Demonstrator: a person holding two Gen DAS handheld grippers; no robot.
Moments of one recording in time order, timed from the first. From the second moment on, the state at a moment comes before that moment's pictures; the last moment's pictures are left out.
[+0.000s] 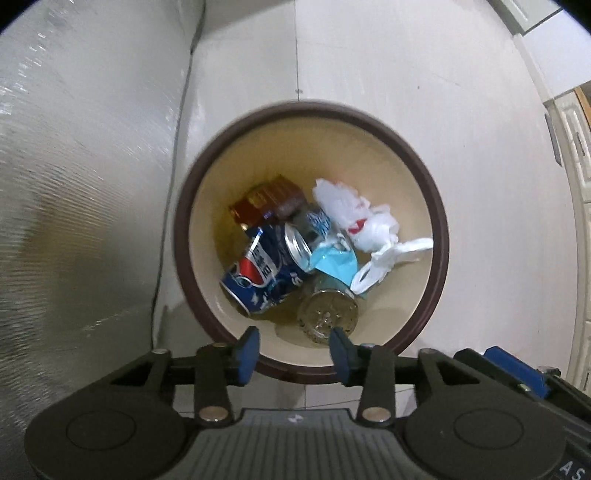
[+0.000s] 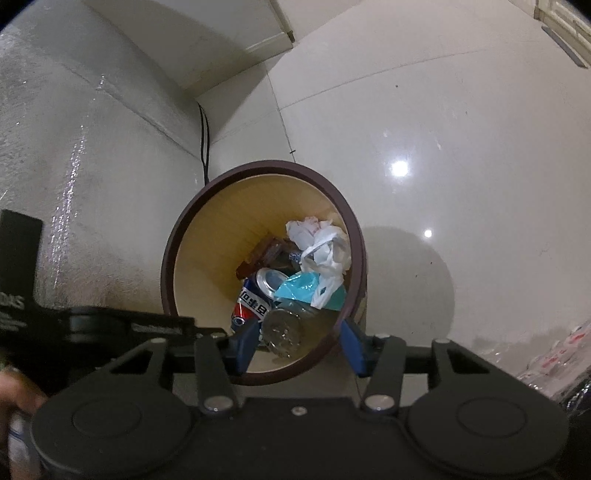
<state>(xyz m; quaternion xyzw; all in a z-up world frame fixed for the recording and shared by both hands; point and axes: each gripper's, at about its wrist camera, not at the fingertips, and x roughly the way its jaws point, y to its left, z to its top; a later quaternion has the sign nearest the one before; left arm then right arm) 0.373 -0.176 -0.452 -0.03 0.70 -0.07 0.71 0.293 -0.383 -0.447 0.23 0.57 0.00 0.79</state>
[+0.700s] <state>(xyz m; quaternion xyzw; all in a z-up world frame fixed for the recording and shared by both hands) 0.299 -0.150 -0.304 -0.01 0.60 -0.06 0.80 0.240 -0.392 -0.326 0.17 0.49 -0.01 0.85</state>
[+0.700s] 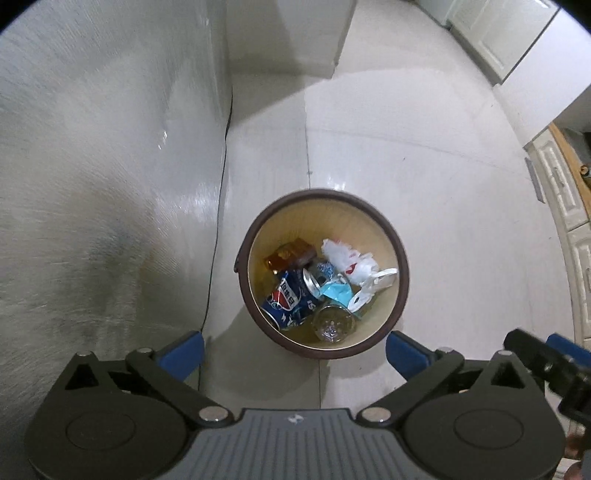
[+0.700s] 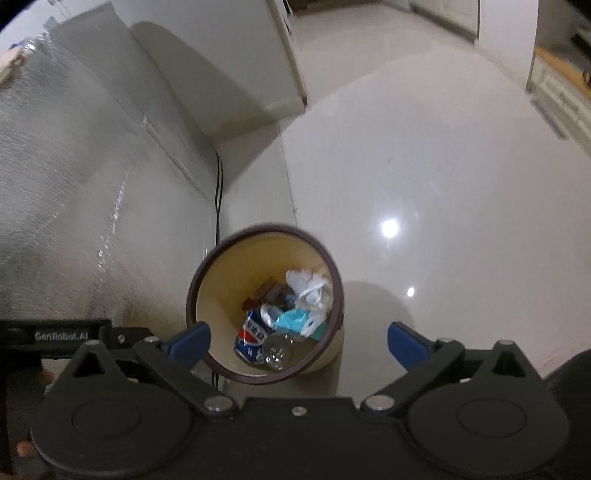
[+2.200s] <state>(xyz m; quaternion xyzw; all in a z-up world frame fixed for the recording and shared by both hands) 0.031 -0.062 -0.016 0.00 0.36 -0.07 0.93 0.014 -0.298 -0.041 0.04 0.32 -0.04 0.95</state>
